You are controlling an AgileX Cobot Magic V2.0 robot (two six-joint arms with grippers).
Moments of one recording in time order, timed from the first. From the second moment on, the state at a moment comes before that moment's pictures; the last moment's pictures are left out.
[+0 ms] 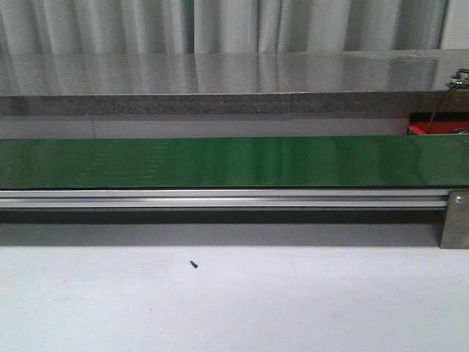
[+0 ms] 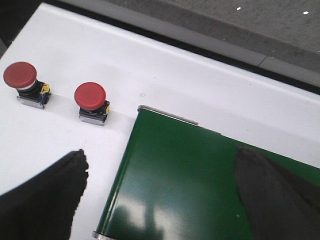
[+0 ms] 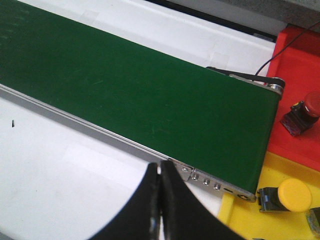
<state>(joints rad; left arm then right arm) 0.40 1.51 -1.34 -0.37 0.76 0.24 -0.08 0.91 -0.90 0.44 0.81 -0.58</state>
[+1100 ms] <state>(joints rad) 0.42 2.05 -1.76 -0.14 0.75 0.18 -0.08 0.91 -0.90 0.44 0.84 -0.58</state>
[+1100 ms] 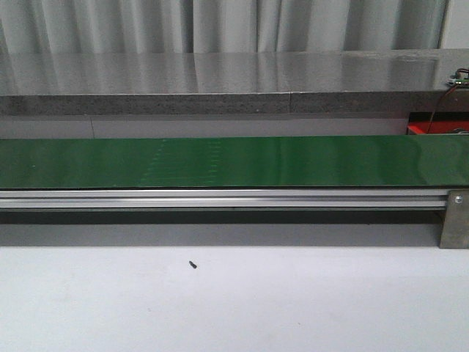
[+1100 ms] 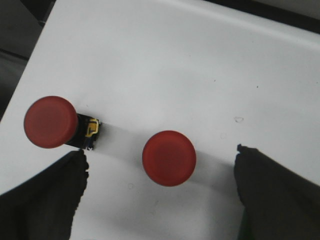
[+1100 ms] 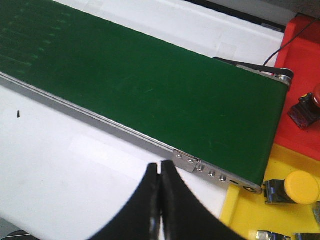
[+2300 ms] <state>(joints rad) 0.39 2.21 -1.76 -0.16 0.63 0.19 -0.08 0.91 -0.90 0.43 0.84 -0.58</state>
